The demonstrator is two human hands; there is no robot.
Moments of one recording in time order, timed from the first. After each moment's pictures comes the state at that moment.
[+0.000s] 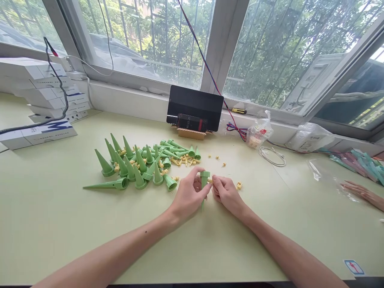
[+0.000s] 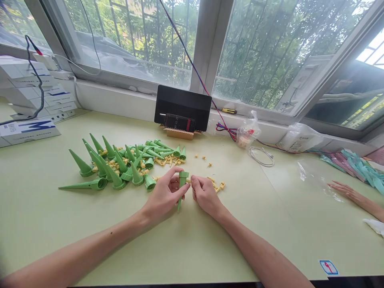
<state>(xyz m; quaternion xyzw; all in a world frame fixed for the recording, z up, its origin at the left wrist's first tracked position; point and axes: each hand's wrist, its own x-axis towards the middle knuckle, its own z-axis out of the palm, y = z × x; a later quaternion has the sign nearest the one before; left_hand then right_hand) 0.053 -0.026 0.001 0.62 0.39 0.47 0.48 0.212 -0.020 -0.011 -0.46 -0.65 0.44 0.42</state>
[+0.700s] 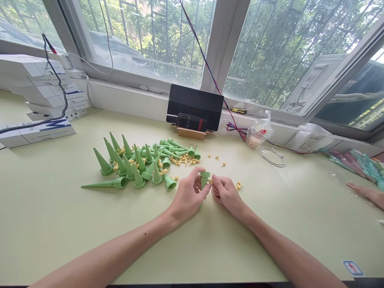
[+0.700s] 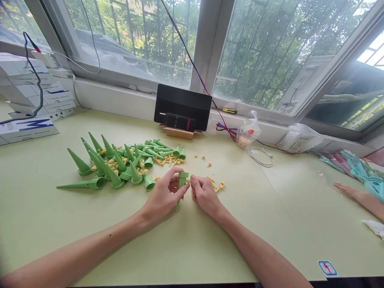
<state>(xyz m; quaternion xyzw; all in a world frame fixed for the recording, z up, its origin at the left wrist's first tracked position) 0.054 -0.027 0.001 0.67 0.41 0.45 0.42 0.211 -0.021 -0.008 -0.44 -0.63 0.47 0.43</state>
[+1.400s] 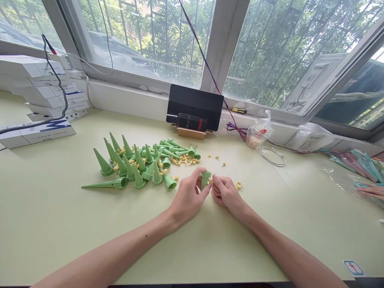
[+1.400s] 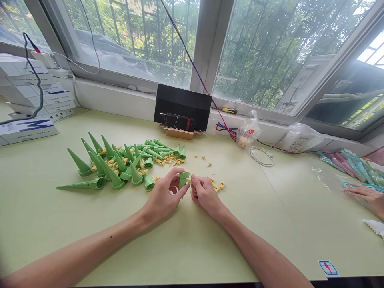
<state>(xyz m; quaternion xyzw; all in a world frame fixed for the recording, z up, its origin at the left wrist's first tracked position) 0.052 -0.026 -0.001 0.71 0.43 0.44 0.34 0.208 -0.021 -0.005 -0.41 -0.56 0.57 0.44</state>
